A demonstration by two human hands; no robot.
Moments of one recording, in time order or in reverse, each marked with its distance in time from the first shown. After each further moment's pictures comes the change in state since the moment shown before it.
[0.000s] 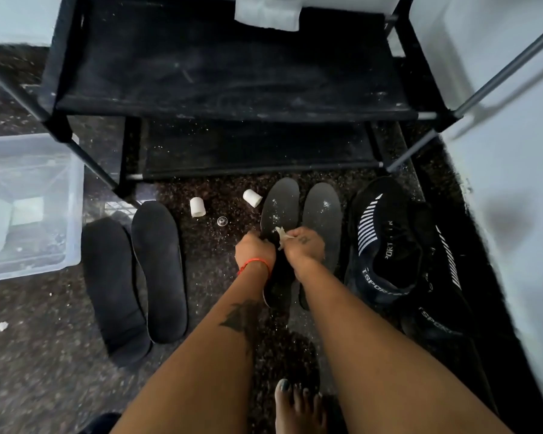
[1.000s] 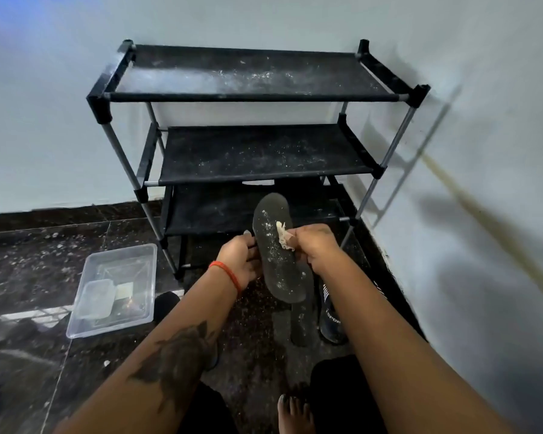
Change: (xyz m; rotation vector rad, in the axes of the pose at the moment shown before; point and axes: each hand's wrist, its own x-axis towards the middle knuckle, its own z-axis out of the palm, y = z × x) left_hand -0.253 0.123 -0.191 -0.833 -0.318 0.059; right_hand -0.211 -0.119 -0.247 0.648 -0.189 -0.101
